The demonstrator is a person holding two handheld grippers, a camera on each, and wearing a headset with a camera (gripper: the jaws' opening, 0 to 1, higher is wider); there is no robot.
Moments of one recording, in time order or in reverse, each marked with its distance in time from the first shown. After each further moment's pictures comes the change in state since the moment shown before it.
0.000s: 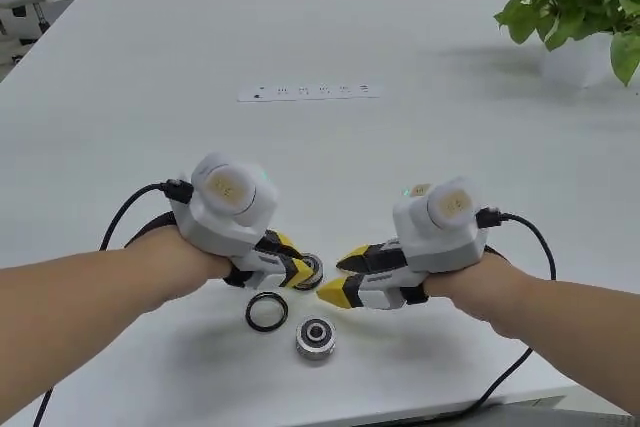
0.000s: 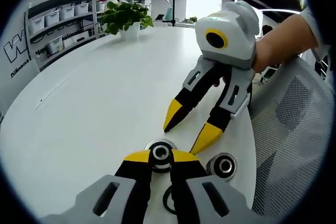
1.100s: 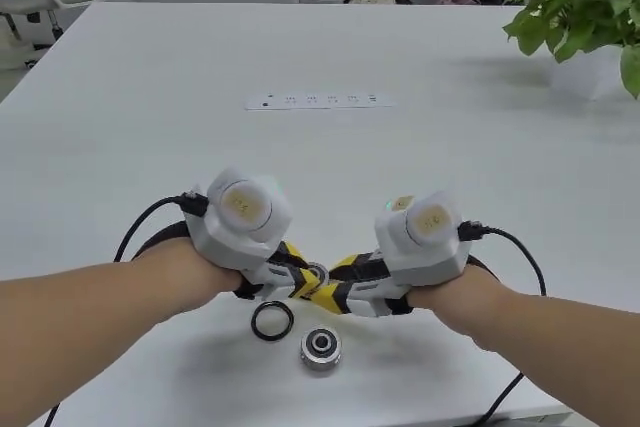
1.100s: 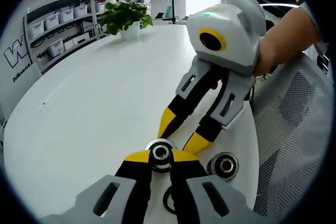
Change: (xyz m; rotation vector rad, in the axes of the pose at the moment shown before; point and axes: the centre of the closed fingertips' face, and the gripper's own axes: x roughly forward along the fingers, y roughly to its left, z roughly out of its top) left arm 0.000 0.000 0.000 0.028 0.016 0.031; right arm 0.015 0.001 0.005 -0.065 0.025 -0.032
